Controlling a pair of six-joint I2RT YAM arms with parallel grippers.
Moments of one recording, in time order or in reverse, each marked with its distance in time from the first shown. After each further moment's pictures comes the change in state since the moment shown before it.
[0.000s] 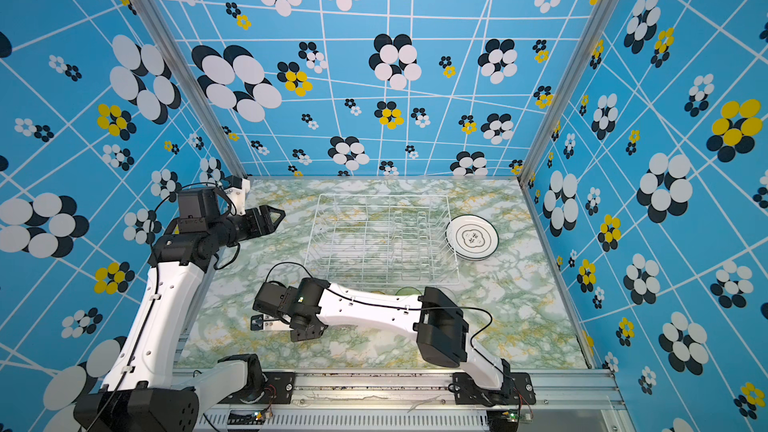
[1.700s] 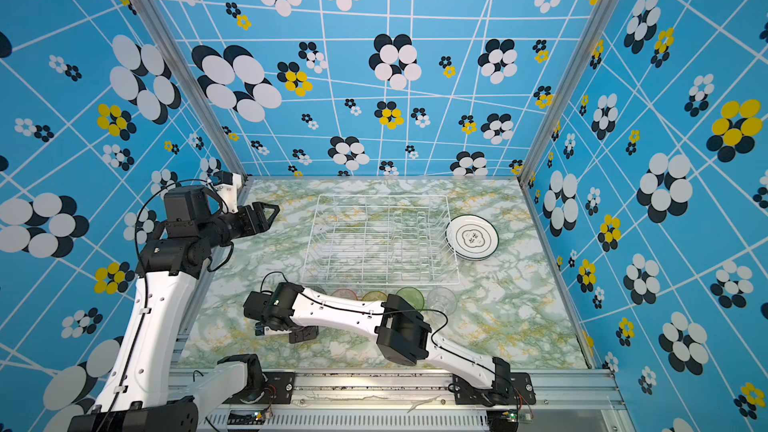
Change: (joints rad) left arm 0.000 -0.054 0.053 -0.014 -0.020 0.003; right arm -0.004 0.416 0.441 -0.327 0.095 -0.014
